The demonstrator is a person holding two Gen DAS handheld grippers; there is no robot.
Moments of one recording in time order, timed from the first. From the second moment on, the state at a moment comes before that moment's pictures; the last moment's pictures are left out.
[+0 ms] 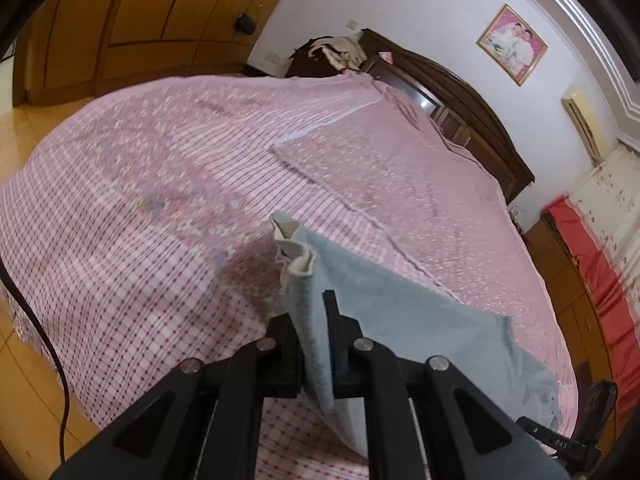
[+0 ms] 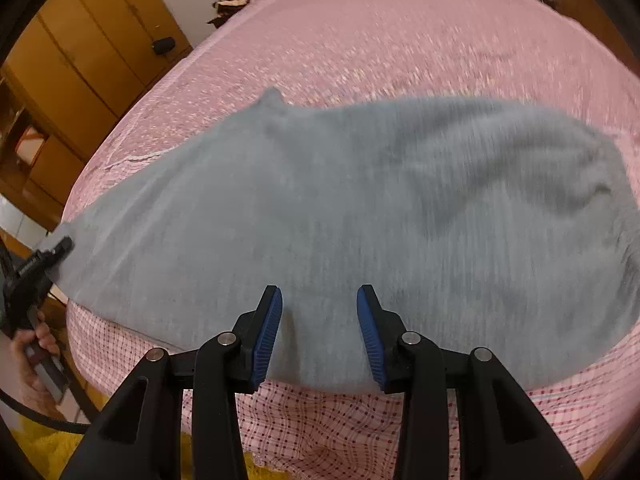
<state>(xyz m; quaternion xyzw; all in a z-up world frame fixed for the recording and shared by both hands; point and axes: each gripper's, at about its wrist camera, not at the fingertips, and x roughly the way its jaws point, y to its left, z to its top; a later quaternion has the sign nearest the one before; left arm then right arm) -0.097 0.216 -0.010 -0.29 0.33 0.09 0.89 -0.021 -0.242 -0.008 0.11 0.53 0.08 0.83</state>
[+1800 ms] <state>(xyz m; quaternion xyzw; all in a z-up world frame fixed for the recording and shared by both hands) -0.077 0.054 0.010 -0.12 0.48 -0.14 0.86 -0.011 -0.226 -0.001 0.10 0.53 0.10 0.84</state>
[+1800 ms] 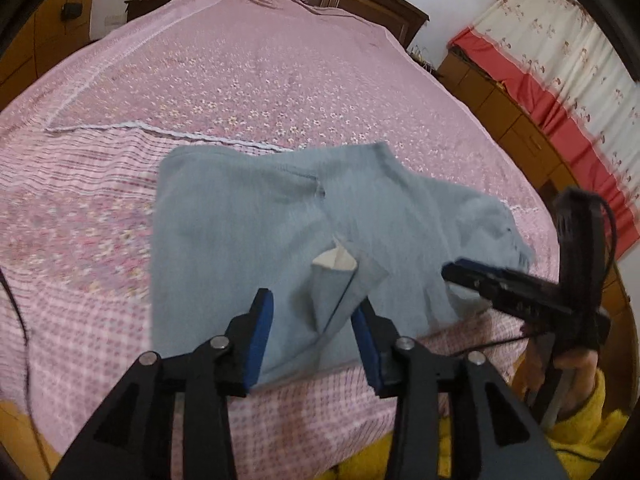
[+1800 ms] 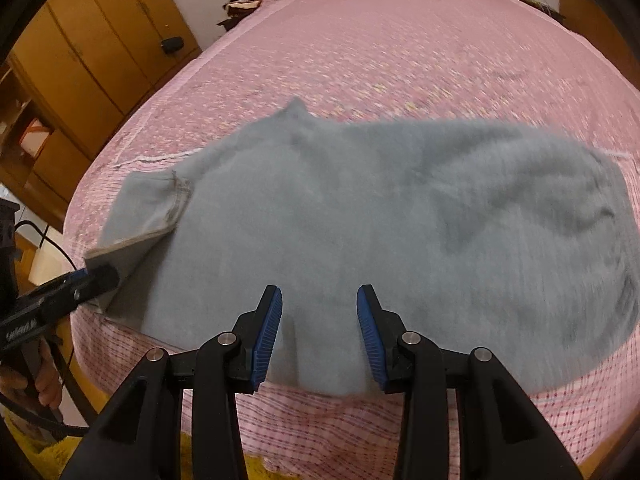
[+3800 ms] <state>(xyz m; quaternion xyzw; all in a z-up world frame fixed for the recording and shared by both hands) -0.067 0.090 -0.014 -0.11 0.49 -0.04 0.86 0.041 -0.086 -0.030 0.13 0.57 0.24 0.77</state>
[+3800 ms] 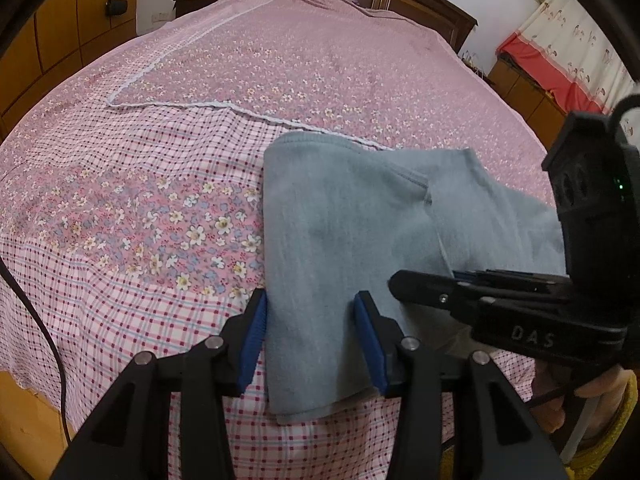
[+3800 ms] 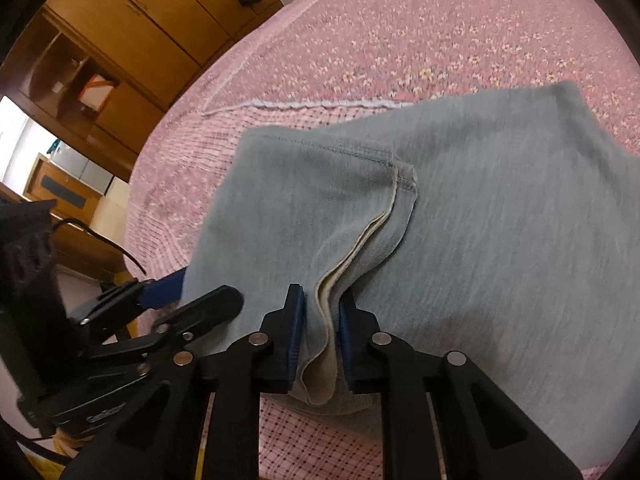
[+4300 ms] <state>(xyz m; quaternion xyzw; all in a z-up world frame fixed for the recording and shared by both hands) -0.063 0.089 -0.001 -0.13 0.48 -0.06 0.87 0.024 -0.106 0.016 0.13 0.50 0.26 0.82</state>
